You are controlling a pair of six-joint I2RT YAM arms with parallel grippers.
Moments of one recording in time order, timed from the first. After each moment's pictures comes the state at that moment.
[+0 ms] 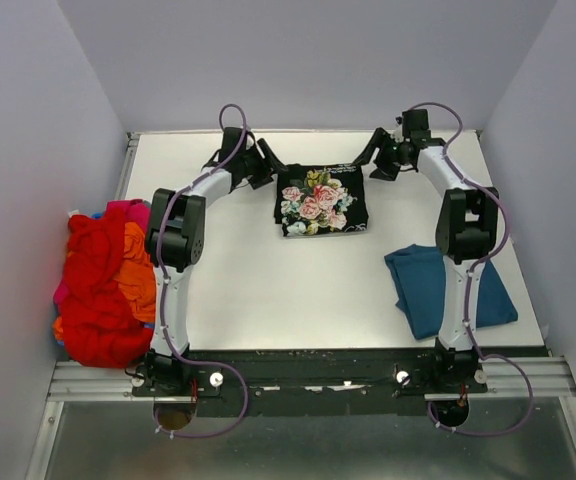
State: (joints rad) left arm -0.24 2.27 1.72 -0.07 0.37 -0.80; right arm 0.08 2.30 1.94 -0.49 -0.43 0.55
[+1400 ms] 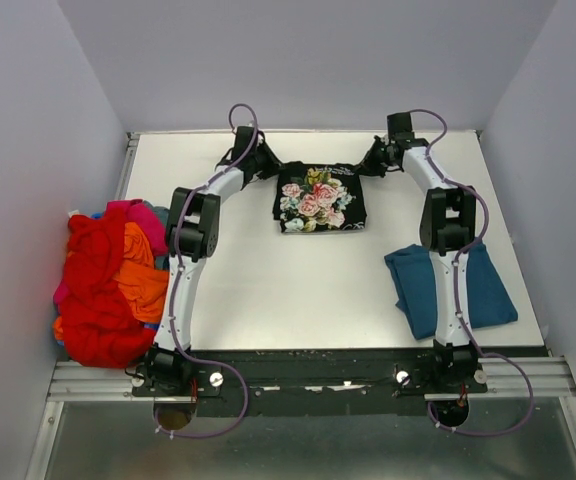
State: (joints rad) left arm -0.26 2.53 2.01 -0.06 0.28 -0.79; right arm 0.12 2.54 2.22 -0.56 -0.34 0.65
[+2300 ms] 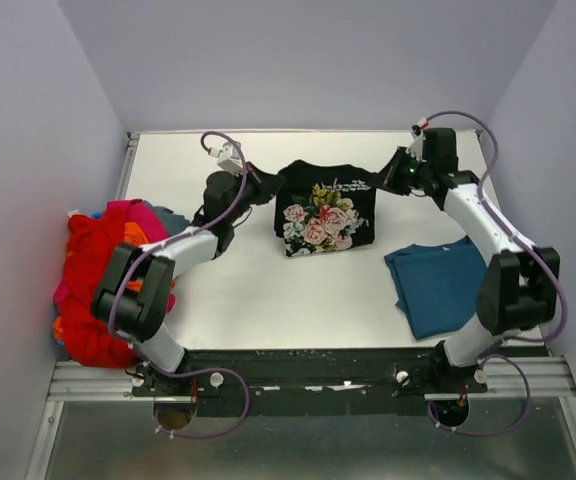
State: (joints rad) left arm -0.34 1.70 0.92 0.70 0.23 -0.79; right arm 0.13 1.70 1.35 -0.32 -0.43 0.55
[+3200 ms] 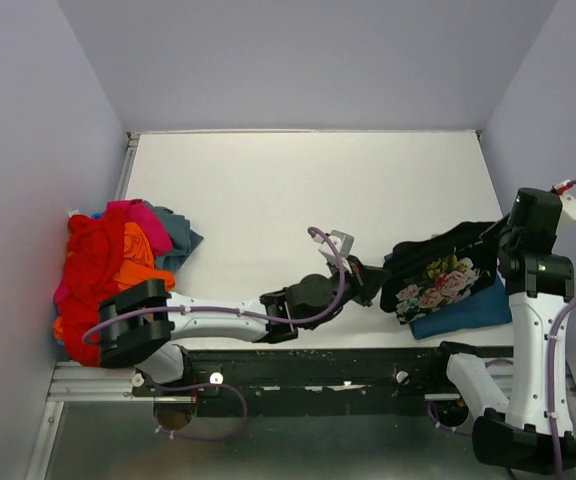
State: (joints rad) left arm -1.32 1.50 0.83 0.70 -0.44 -0.69; right arm -0.18 0.86 1.13 -0.89 0.30 0.55
